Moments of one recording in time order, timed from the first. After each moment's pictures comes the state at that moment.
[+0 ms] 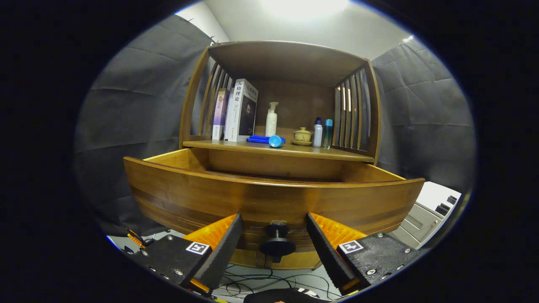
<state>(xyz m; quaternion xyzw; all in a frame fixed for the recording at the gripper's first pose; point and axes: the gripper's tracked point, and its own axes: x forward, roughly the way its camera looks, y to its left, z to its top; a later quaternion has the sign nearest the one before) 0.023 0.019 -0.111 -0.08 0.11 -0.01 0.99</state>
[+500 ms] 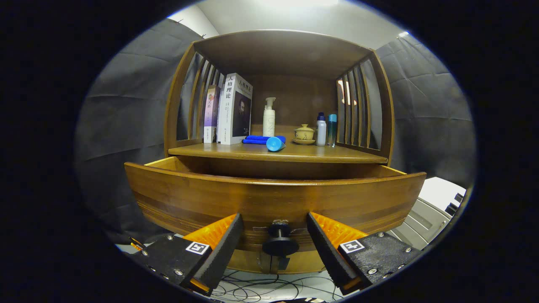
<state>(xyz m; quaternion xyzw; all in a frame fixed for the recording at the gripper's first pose) 0.081 0.023 -0.109 -0.05 0.12 -0.01 0.99</state>
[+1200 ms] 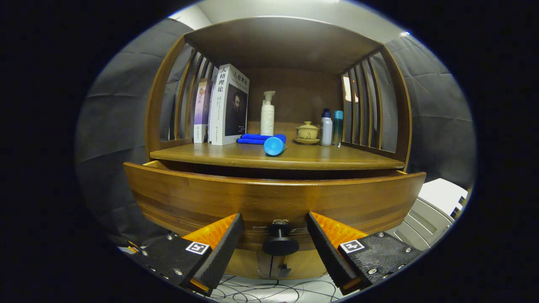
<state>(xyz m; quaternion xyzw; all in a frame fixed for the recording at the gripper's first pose) 0.141 0.022 -0.113 -0.05 0.13 -0.02 0.99</state>
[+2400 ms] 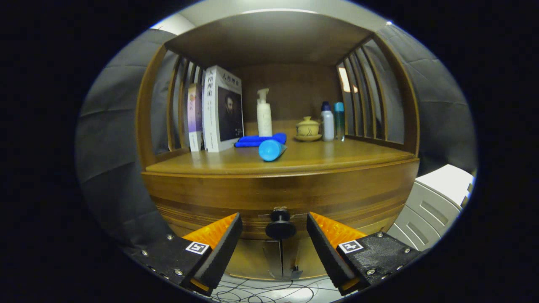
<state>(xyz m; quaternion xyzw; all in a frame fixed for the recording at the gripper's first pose) 0.138 0.017 -0.090 0.00 0.12 0.00 0.99</state>
